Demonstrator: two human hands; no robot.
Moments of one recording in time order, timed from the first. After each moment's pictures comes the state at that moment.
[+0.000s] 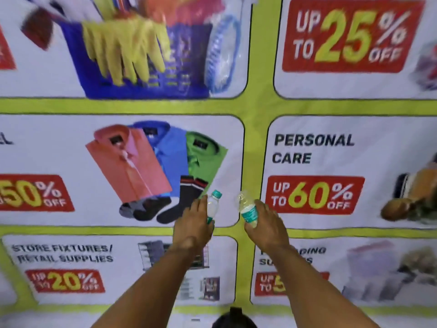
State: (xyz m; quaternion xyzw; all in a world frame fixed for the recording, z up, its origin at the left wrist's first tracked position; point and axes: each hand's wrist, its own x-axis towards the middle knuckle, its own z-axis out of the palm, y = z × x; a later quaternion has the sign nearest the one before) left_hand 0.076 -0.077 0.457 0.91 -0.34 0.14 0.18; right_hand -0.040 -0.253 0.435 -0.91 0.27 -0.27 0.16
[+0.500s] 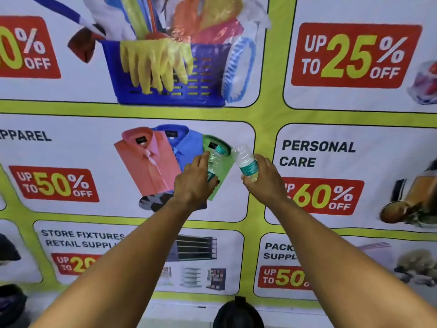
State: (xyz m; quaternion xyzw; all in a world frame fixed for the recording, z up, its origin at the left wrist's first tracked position) left_hand 0.075 -0.012 0.583 0.87 -0.36 0.25 0.23; right_hand -0.030 -0.204 0.570 -0.89 0.17 -0.40 0.17
